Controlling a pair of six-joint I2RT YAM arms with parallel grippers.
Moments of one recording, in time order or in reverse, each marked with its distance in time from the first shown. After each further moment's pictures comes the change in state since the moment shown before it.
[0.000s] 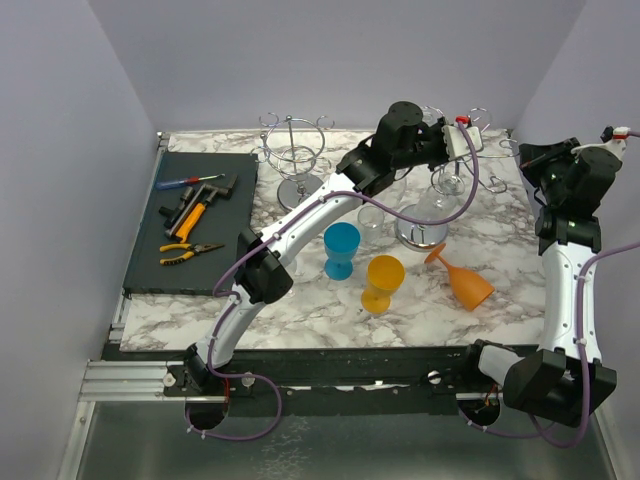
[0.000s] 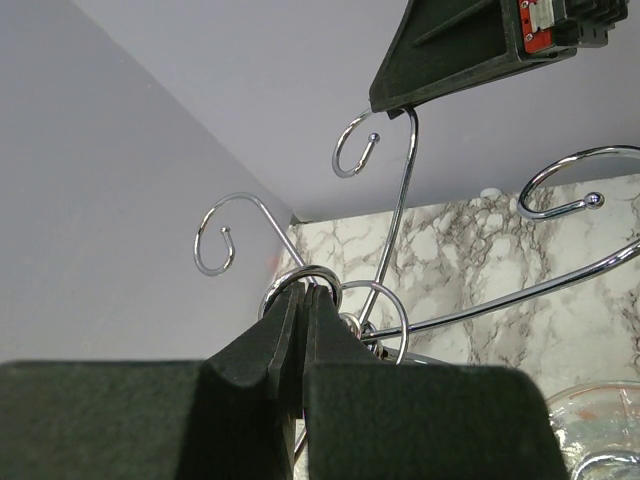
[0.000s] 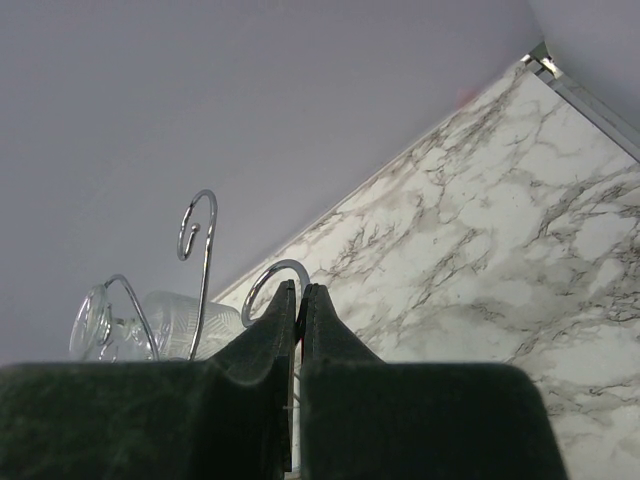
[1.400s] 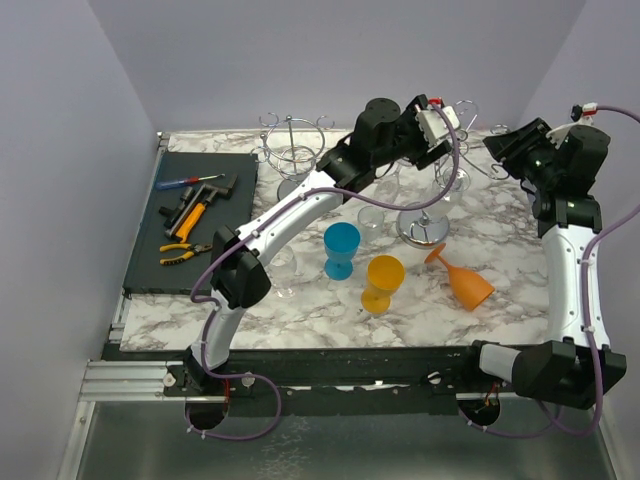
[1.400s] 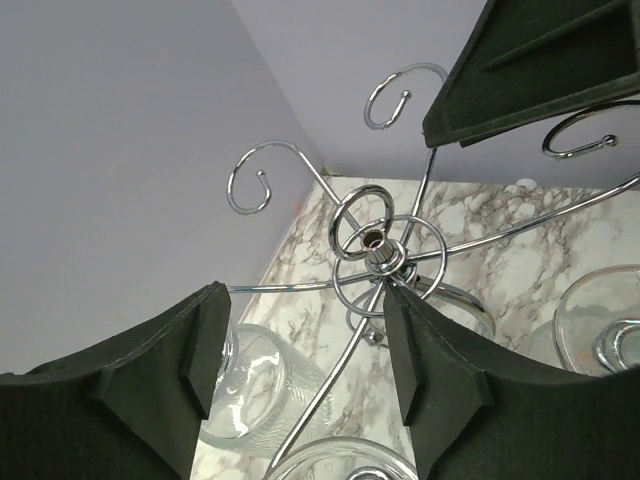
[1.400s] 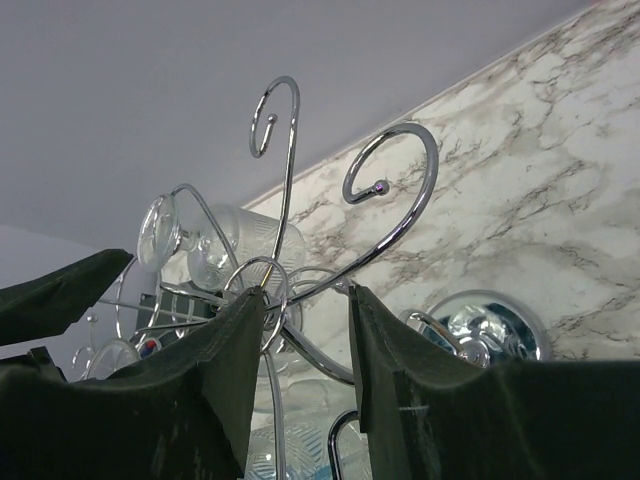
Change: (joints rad) left arm 0.037 -0.193 -0.294 0.099 -0.128 -0.135; right arm 0.098 0.085 0.161 -0.174 -0.175 -0.021
